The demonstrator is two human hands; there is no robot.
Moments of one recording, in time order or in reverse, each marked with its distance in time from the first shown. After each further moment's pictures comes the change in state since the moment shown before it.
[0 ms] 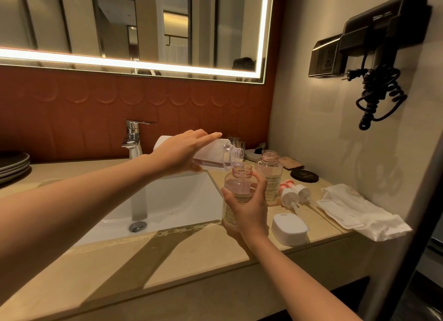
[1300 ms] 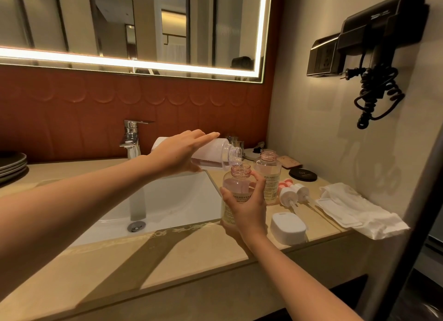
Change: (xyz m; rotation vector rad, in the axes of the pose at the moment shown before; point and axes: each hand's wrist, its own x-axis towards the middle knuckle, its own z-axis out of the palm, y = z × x) left_hand -0.002 -0.003 0.003 -0.015 0.013 0.000; right_hand 0.000 0.000 0.001 -0.011 0.006 0.002
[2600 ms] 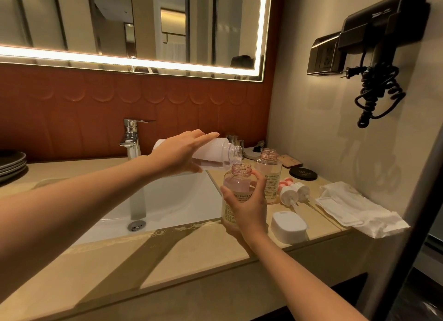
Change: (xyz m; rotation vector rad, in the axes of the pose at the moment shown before) left_hand 0.000 -0.001 0.005 -0.027 0.000 -0.037; right_hand -0.002 -0.002 -0.001 -0.016 0.006 -0.002
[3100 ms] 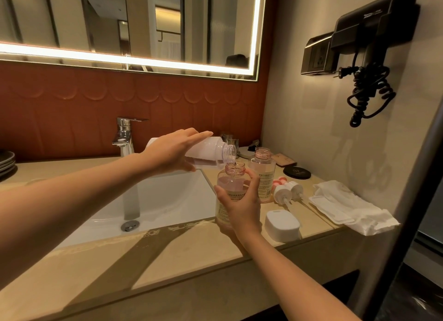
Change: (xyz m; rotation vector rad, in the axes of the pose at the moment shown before) left_hand 0.001 -0.002 0.000 -0.010 -0.001 0.008; right_hand 0.001 0.000 0.001 0.007 -0.009 0.005
